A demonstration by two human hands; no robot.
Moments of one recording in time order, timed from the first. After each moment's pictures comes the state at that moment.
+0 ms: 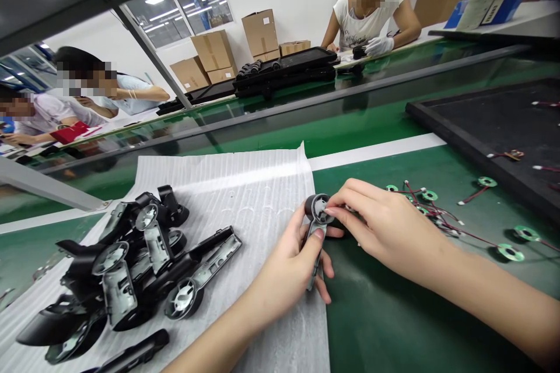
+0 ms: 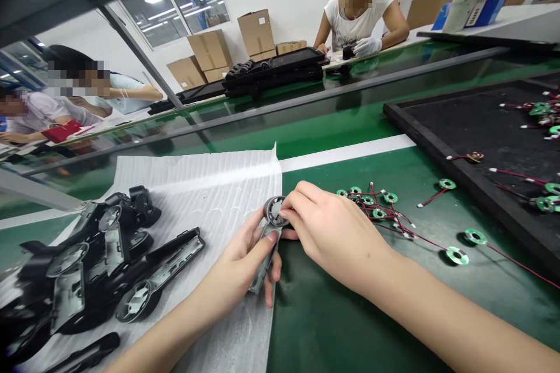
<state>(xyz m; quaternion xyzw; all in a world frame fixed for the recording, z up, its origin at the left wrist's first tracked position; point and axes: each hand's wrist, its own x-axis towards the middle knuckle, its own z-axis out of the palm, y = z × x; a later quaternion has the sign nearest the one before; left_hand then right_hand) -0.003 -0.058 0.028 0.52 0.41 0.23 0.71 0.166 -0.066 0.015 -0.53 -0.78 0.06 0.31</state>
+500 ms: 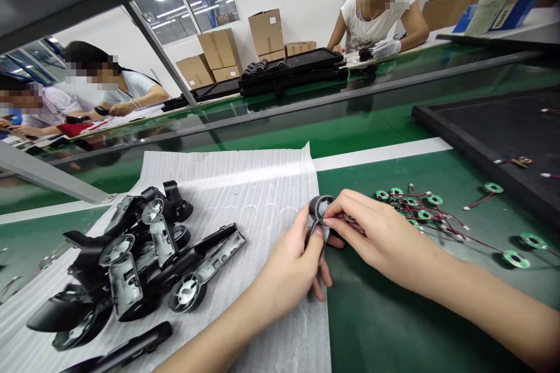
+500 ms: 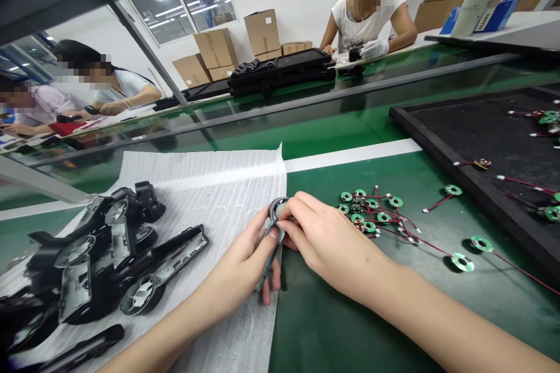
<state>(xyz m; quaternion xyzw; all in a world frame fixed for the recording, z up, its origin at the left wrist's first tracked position) -0.010 -0.056 0.020 0.59 0.45 0.20 0.64 0.159 -0.070 0.019 -0.50 -0.78 0.23 0.31</state>
